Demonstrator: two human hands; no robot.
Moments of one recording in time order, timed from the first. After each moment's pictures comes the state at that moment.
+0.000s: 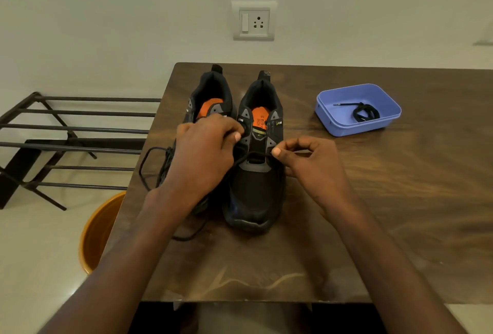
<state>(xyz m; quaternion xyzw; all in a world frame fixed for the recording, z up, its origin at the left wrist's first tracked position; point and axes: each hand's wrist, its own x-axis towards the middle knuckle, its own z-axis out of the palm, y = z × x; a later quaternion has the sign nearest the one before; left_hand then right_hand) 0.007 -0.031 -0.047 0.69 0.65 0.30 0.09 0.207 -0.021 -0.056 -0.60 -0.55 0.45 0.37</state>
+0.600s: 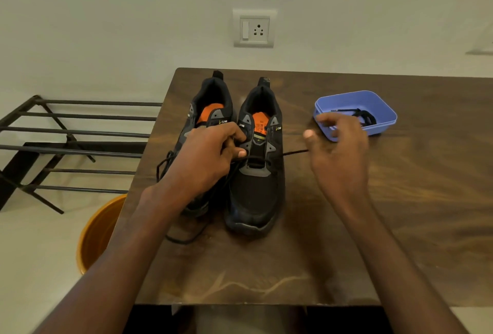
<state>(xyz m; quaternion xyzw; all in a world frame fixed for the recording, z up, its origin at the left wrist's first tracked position) -0.001 -0.028 -0.043 0.72 0.61 0.28 0.20 0.235 -0.008 -0.059 -0.62 -0.64 0.15 0.44</state>
